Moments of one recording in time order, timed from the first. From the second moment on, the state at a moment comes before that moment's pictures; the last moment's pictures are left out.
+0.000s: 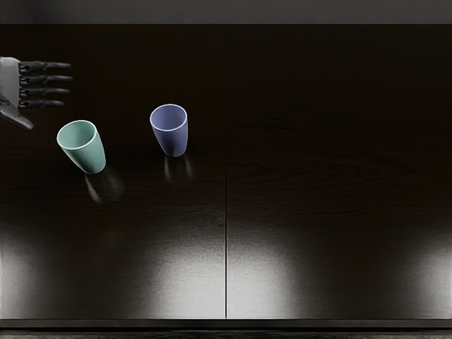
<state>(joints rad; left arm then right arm) -1.48 1.16 0.16 -1.27 -0.21 -0.61 0.27 -0.05 0.00 0.19 0.27 -0.11 -0.29 -0.15</state>
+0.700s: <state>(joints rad) -1.60 0.67 -0.02 -1.25 0.34 -0.49 0.56 -0.05 0.00 0.19 0.27 -0.12 -0.29 -0.15</state>
